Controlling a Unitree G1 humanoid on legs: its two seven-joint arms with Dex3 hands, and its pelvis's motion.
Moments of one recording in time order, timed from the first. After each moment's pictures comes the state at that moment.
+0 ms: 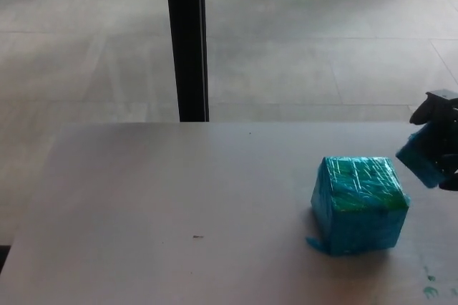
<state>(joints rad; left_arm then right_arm) -0.02 0.79 0.24 1.25 -0.06 -0.11 -0.40 -0.68 -0.84 0.28 0.60 -0.60 -0.45 0.02</state>
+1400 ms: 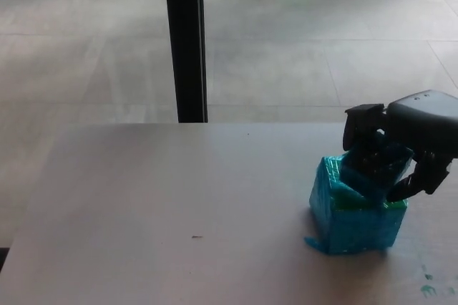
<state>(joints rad) -0.04 0.79 0.24 1.25 -0.06 -0.11 -0.40 -0.81 -0.72 0.39 0.54 -0.60 -0.42 0.33</state>
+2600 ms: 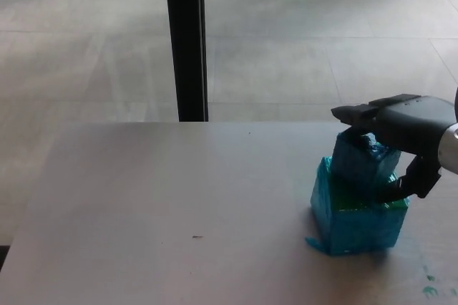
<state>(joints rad) -0.04 0.80 0.22 1.25 -0.05 -0.11 -0.40 -0.79 -0.69 0.42 0.40 -0.71 -0.14 0.45</state>
